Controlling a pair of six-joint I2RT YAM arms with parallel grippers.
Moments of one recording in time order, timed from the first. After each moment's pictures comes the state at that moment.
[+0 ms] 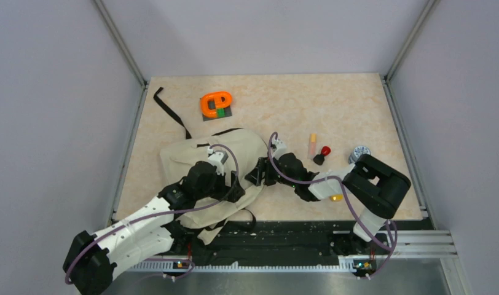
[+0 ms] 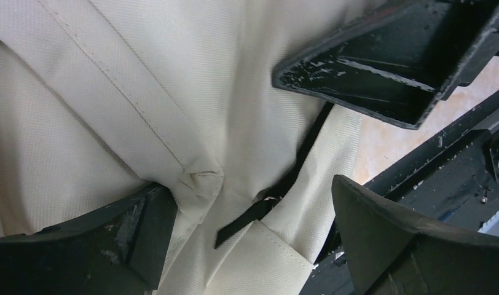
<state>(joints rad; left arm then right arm) -0.70 0.83 0.41 -0.25 0.09 -0.50 0.89 1.66 0.56 0.69 -0.08 0.71</state>
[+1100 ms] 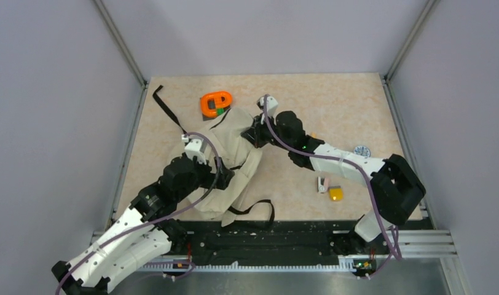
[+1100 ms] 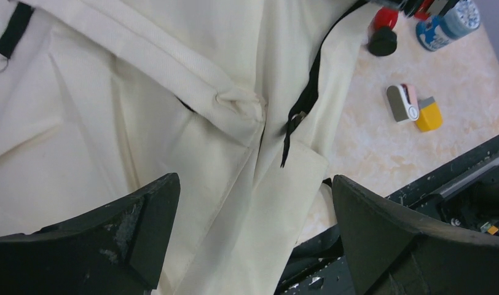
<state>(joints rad) -0.71 0.59 0.66 -0.49 -0.12 -0.48 0.80 1.57 1.04 0.32 -0.14 0.33</state>
